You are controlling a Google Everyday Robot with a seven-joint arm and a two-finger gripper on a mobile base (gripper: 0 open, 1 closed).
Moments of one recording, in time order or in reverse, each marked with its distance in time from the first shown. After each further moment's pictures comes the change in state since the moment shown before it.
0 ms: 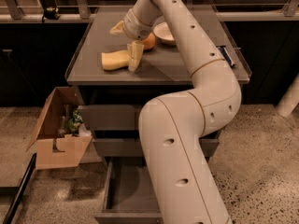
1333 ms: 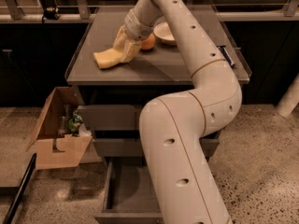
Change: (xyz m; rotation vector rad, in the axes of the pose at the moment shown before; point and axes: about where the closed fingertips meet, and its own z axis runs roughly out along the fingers) arm 0.000 0.000 0.000 0.000 0.000 0.000
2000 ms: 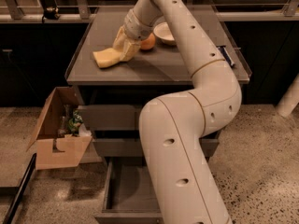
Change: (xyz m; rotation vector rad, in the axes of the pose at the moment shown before) arm 0.000 0.000 0.000 0.000 0.000 0.000
